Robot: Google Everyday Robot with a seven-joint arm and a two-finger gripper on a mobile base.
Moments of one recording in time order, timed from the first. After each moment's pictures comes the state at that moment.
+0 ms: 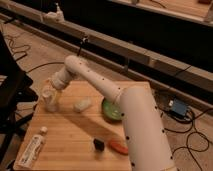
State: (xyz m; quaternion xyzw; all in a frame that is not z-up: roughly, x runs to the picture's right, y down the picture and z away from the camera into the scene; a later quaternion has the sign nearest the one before) arm -0.333 0.033 0.831 -0.28 -0.50 -0.11 0.81
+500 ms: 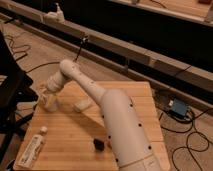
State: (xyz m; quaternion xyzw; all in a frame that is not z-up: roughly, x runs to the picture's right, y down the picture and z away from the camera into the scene) arm -0.367 0.046 0.870 -0.30 -0.52 -0.11 0.79
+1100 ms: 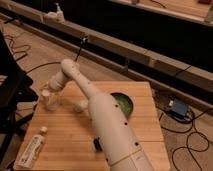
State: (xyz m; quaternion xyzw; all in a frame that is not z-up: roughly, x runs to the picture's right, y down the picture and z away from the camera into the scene) arm -0.358 0.046 0.903 -0.32 -0.50 -0.11 0.80
